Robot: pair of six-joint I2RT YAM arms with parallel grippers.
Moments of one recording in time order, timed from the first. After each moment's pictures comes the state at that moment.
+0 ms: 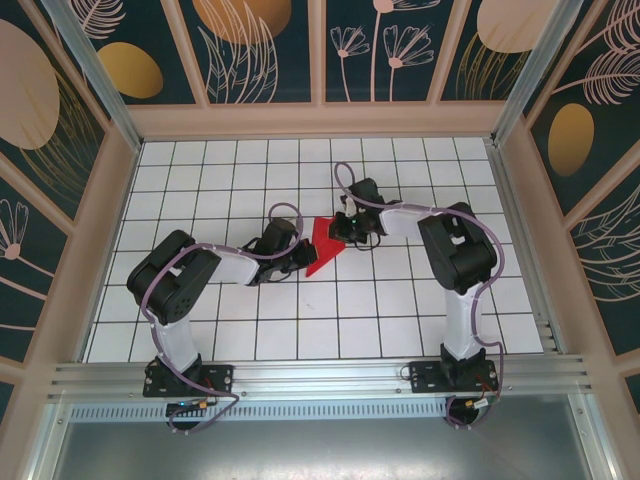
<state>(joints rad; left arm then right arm) -0.64 1.85 0.75 0.36 0.23 -0.87 0.49 2.02 1.20 -0.19 -0.45 0.59</state>
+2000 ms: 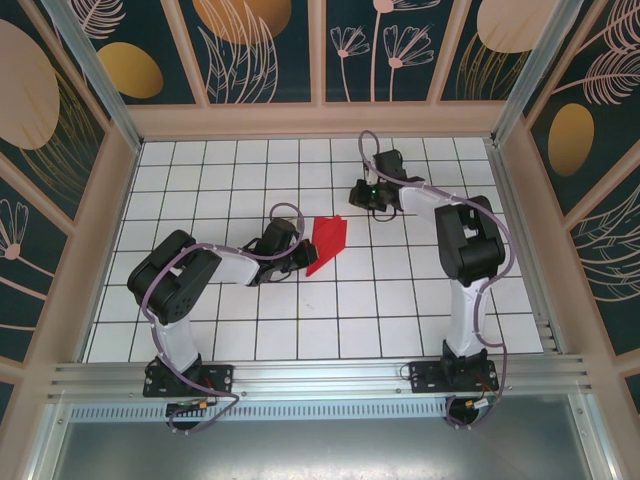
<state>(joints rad) -0.64 1.85 0.75 0.37 0.22 -0.84 0.37 2.01 1.35 -0.22 -0.37 0.50</state>
